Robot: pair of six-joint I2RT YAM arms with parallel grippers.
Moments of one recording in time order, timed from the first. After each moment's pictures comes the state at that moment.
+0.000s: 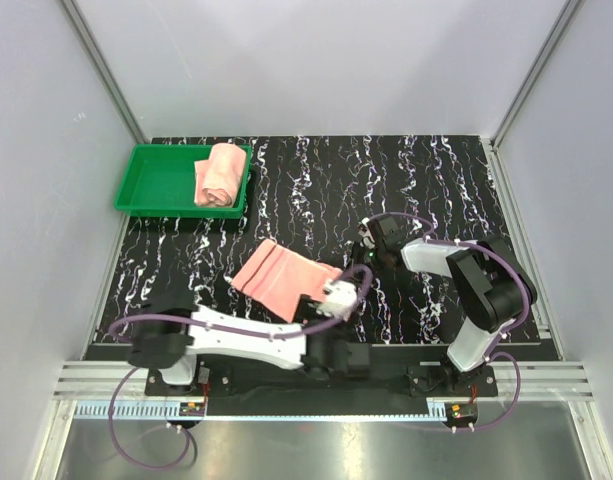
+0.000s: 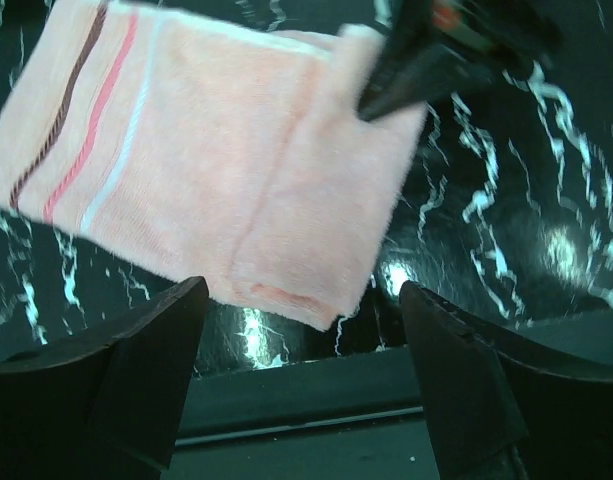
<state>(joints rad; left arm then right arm) -1.56 1.64 1.17 -0.96 -0.97 -1.29 0.48 1.72 0.80 -0.11 -0.55 0.77</state>
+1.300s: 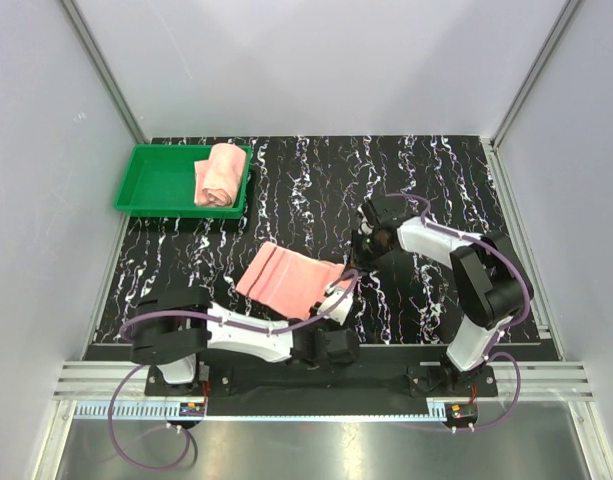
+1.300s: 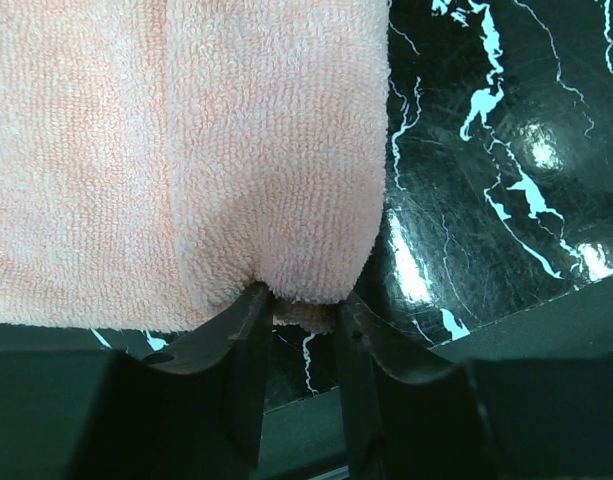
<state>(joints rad) -1.48 1.70 0.85 -0.30 -0.73 -0.86 0.48 1.74 1.03 -0.47 -0.45 0.62</state>
